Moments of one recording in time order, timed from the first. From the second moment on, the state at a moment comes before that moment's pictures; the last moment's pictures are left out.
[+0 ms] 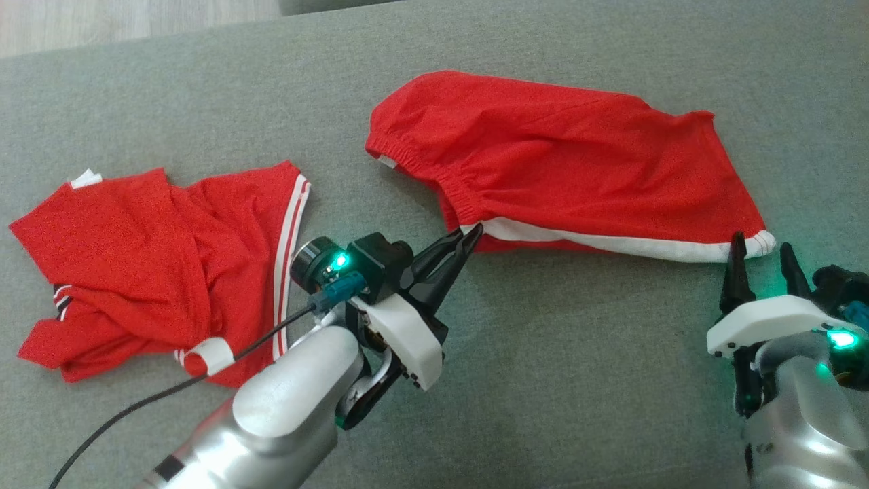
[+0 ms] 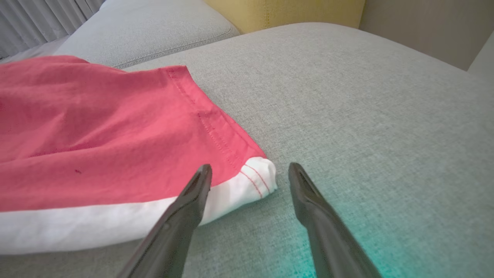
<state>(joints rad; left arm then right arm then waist) -0.63 0.20 -0.97 0.39 -0.63 -0.08 -0.07 -0.42 -0.05 -0.32 0.83 0.05 0.13 -0.25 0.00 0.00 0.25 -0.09</state>
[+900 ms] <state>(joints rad) -0.63 0.24 -0.97 0.36 -0.65 -0.05 -0.05 -0.48 -0.05 -0.30 0.86 0.06 0.13 -0.25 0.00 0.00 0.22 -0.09</state>
